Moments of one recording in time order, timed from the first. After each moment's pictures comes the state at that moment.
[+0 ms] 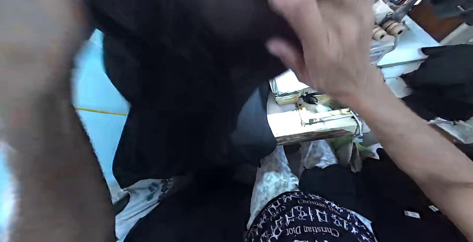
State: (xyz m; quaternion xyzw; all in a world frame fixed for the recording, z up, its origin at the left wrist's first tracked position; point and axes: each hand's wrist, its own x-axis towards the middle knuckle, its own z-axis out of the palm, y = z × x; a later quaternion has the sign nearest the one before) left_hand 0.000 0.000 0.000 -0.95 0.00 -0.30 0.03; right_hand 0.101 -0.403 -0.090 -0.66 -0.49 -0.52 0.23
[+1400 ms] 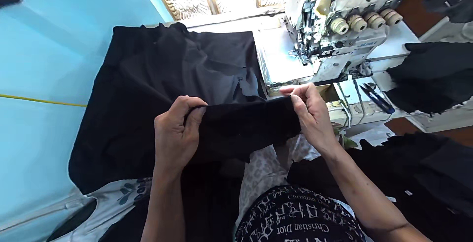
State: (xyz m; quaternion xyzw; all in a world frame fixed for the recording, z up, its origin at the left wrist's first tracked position) left_hand -0.083 -0.173 -0.175 -0.91 0.03 -0.30 -0.29; right_hand 0.032 -0.431 -0.212 -0.78 -0.29 -0.06 0.56
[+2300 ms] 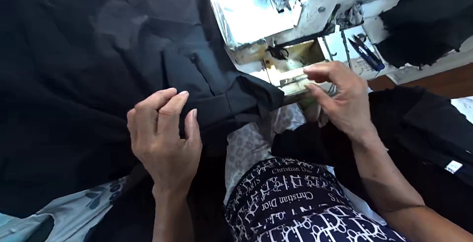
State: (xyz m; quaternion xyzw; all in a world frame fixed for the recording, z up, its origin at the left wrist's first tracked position) left_hand -0.086 -0.227 -0.221 -0.95 -0.02 -0.27 -0.15; right_hand 0.034 -0.524 -0.229 -0.86 -0.34 -0.09 0.38
